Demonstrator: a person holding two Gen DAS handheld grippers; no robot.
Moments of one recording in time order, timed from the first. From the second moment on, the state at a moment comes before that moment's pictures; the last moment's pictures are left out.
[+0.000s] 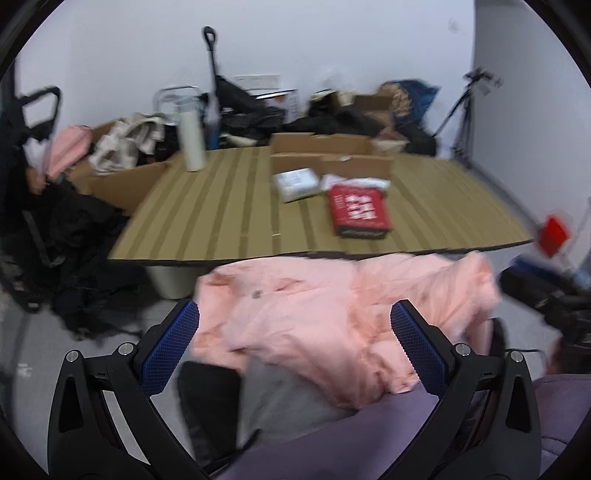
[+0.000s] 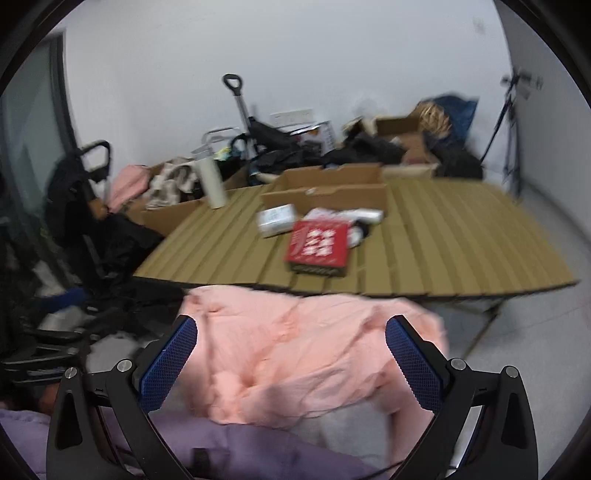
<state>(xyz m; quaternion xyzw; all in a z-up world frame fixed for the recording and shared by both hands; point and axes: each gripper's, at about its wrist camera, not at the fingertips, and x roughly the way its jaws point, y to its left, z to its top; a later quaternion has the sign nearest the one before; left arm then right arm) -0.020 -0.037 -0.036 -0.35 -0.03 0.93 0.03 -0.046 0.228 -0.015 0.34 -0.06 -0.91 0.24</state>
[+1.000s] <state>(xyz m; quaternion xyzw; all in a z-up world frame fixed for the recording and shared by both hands) -0.327 0.000 -0.161 -0.49 -0.11 0.84 0.20 -0.327 0.196 -0.137 0.51 -0.05 -0.83 0.24</state>
